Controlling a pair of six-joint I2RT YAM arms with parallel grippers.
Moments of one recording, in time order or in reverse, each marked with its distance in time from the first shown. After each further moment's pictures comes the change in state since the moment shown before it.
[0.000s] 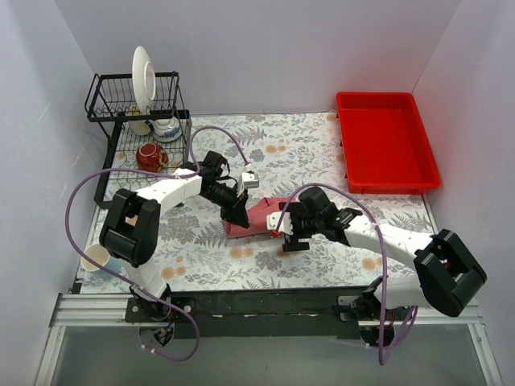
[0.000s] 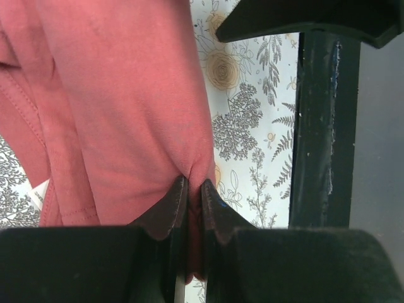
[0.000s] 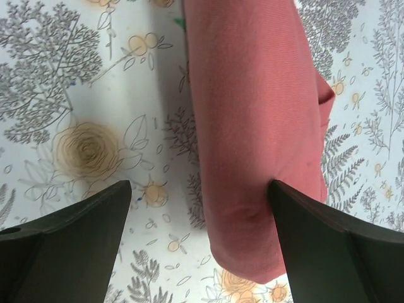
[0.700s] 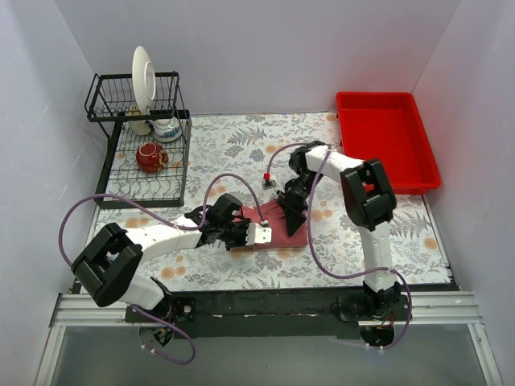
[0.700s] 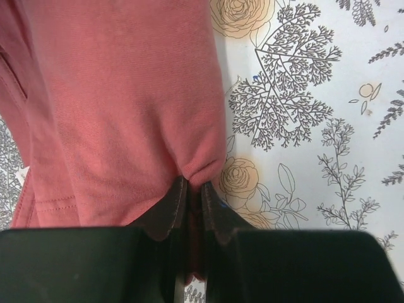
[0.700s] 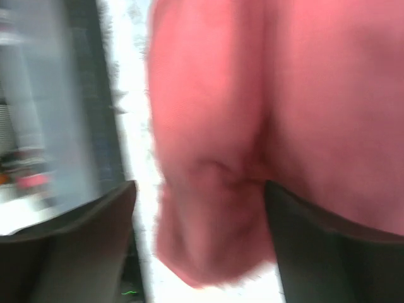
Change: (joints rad) left arm -0.322 -0.314 -0.493 0.551 -0.540 0.144; right arm -0.266 0.908 0.967 -1.214 -0.534 -0.056
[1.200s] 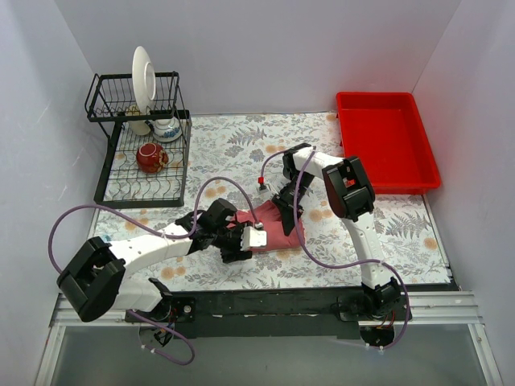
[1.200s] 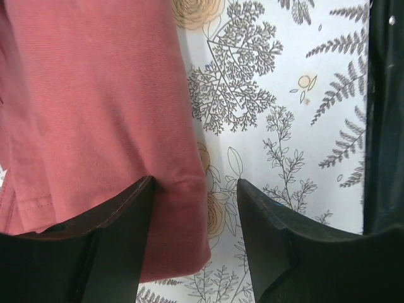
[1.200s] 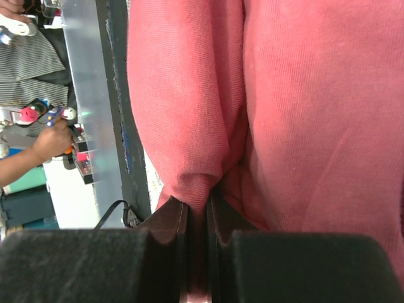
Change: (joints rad) left arm -0.010 -0.128 -0.019 -0.127 0.053 -0.109; right arm 0.024 0.214 0.192 -0.177 -0.001 -0.129
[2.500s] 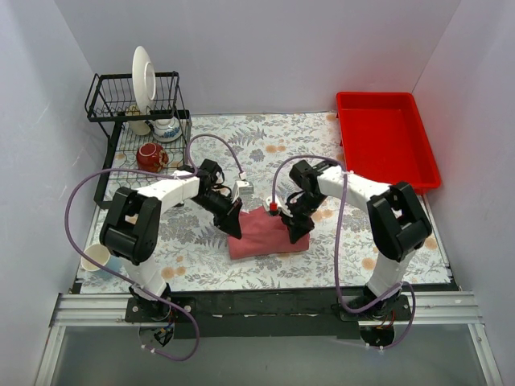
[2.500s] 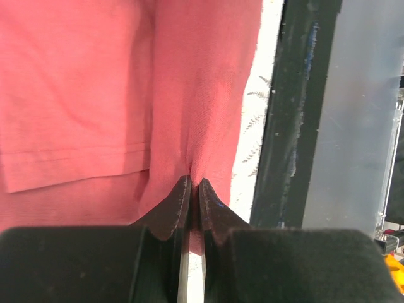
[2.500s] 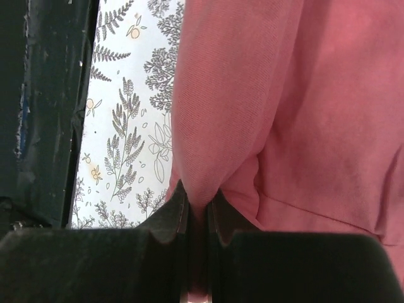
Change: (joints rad) left arm 0.370 0.440 0.453 -0.570 0.491 -0.045; right arm 0.094 -0.673 -0.634 0.559 0.158 -0.112
